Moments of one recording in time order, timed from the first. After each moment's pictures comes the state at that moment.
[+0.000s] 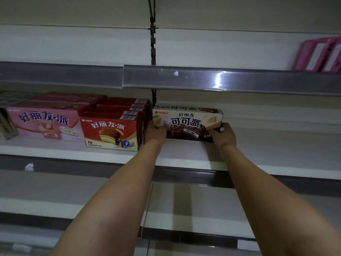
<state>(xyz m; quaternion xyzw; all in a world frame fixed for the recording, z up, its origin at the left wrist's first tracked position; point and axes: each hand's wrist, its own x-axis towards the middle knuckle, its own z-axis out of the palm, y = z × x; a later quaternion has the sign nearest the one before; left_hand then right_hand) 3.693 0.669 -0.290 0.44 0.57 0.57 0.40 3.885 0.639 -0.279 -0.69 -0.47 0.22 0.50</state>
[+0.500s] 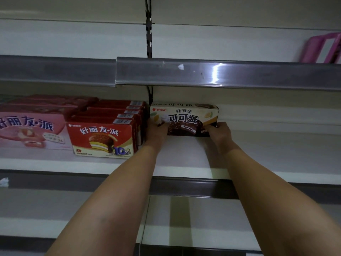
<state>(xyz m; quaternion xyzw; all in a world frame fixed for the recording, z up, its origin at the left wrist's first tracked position) 3.699 0.720 -0.298 0.46 0.50 0.61 0.41 3.876 0.679 -0.278 -0.68 -0.44 0.27 0.52</state>
